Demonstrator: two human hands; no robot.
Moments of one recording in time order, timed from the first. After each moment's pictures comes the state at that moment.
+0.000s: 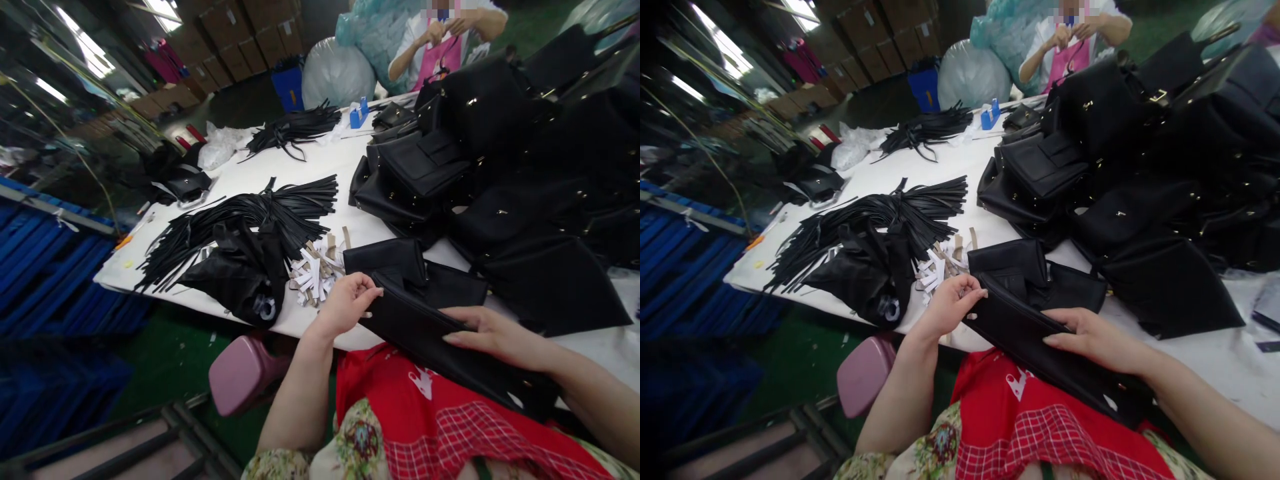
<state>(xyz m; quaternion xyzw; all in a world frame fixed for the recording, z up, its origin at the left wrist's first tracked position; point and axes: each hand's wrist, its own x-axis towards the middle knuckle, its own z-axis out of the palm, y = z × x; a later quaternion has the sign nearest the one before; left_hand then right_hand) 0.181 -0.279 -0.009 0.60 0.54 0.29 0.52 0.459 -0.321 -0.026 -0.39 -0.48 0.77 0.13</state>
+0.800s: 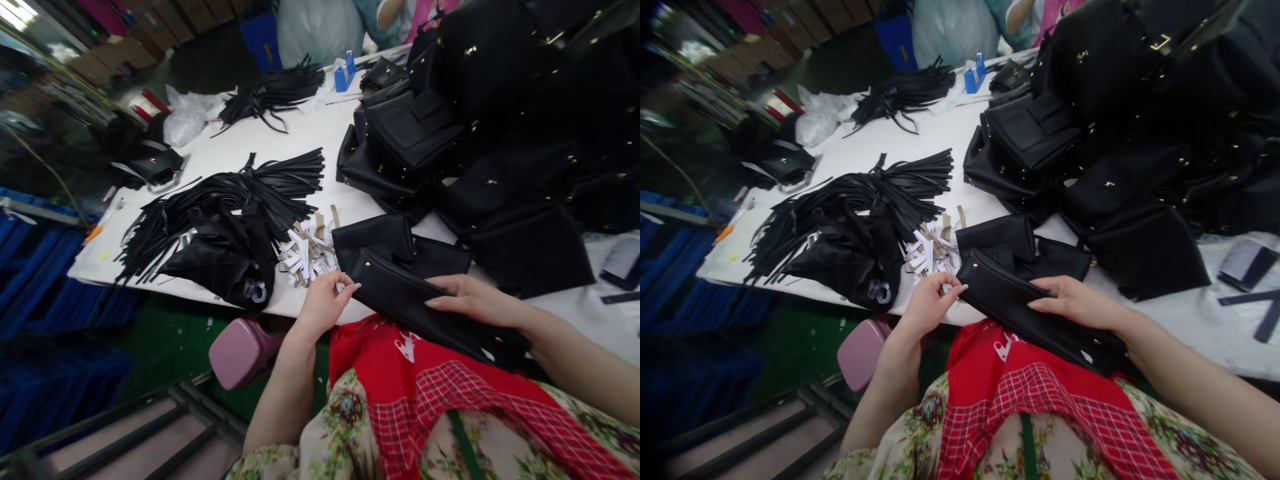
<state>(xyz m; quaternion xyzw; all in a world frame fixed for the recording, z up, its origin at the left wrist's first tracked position) 0.165 -0.305 -0.021 0.66 0.61 0.22 0.38 0.463 -0.317 -0.041 -0.42 -0.42 0.80 0.13</state>
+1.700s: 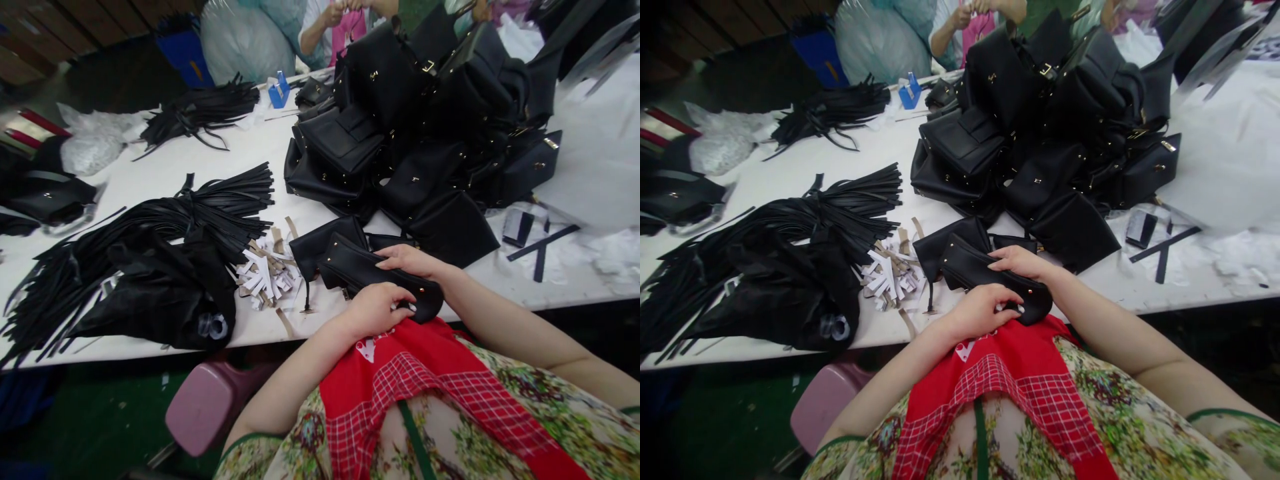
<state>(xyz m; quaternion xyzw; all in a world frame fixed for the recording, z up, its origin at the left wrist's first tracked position) 0.303 -0.313 -0.049 0.83 0.25 0.09 0.48 0.482 -0.284 -0.086 -0.50 -0.38 0.73 0.26</state>
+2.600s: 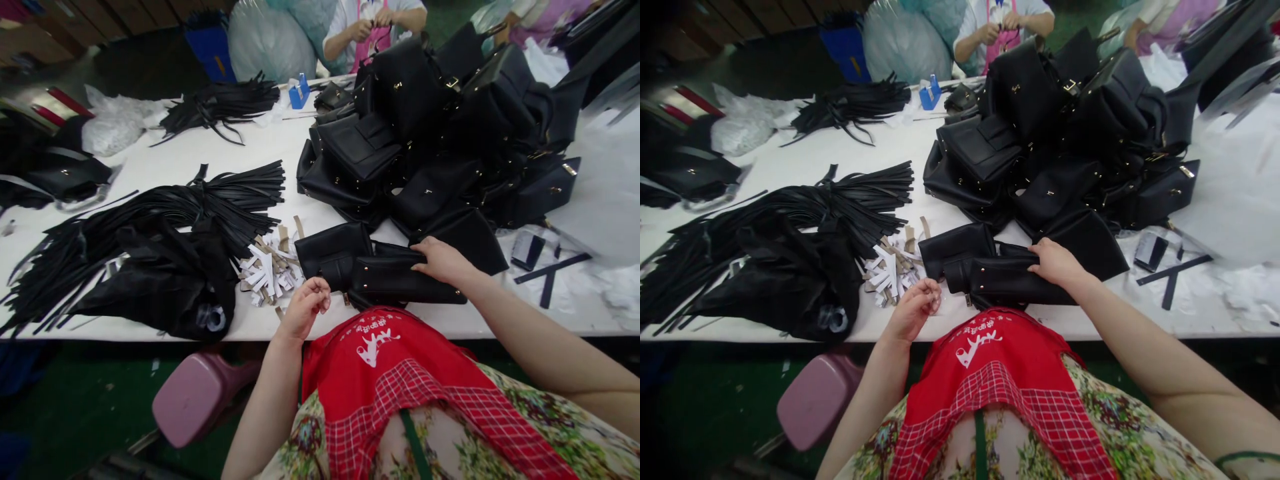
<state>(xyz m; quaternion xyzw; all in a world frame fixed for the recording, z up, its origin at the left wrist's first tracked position) 0.189 -0.298 -0.081 0.33 0.45 0.37 0.74 0.545 -0.269 -0.100 -0.68 -0.71 0.19 0.00</state>
